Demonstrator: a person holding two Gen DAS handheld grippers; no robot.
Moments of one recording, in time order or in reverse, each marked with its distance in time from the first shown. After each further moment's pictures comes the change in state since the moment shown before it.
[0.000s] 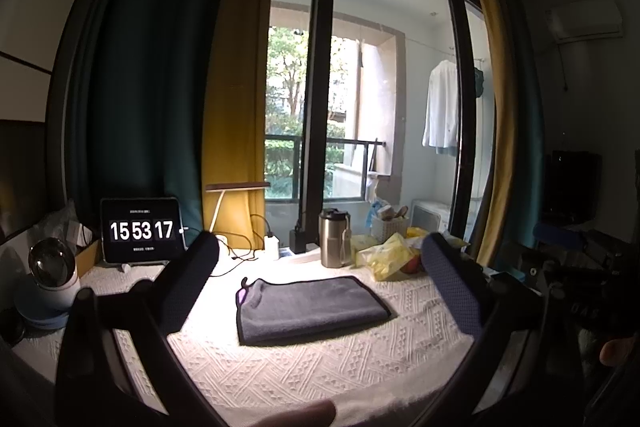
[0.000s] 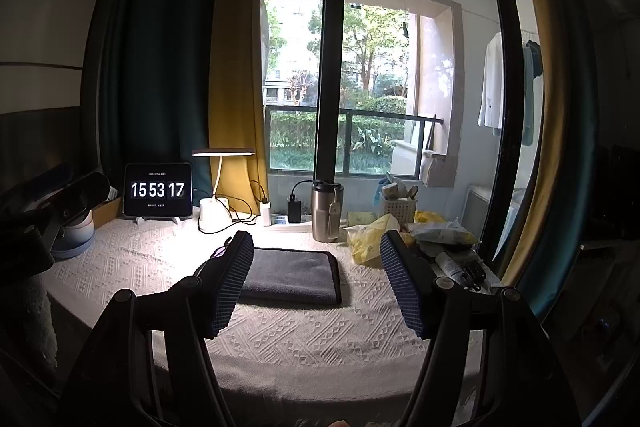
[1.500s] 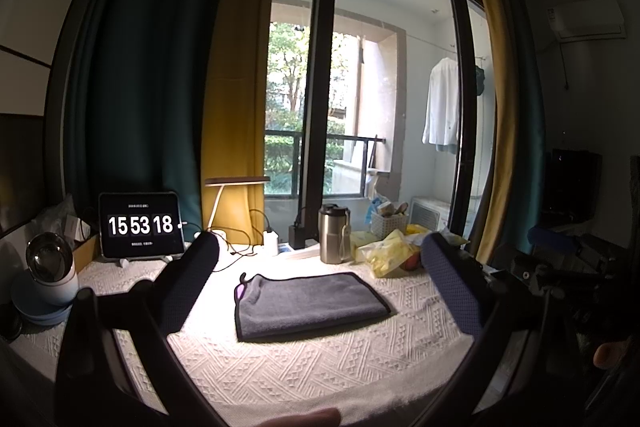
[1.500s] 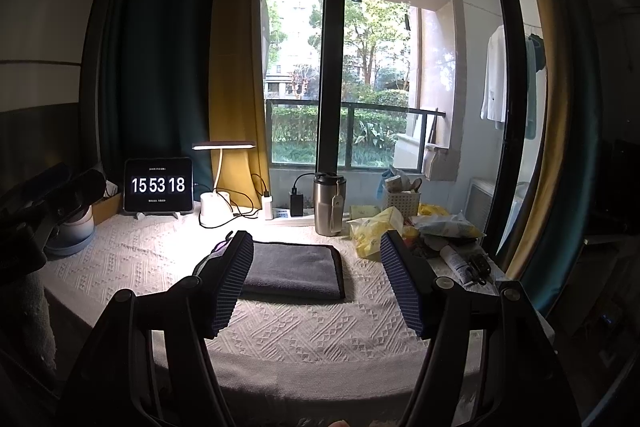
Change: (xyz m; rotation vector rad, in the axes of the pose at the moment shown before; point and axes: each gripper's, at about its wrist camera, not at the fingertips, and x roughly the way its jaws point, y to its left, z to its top) left arm 0.002 0.002 -0.002 -0.006 0.011 -0.001; right arm 0.007 0.002 -0.004 0.004 0.022 0.008
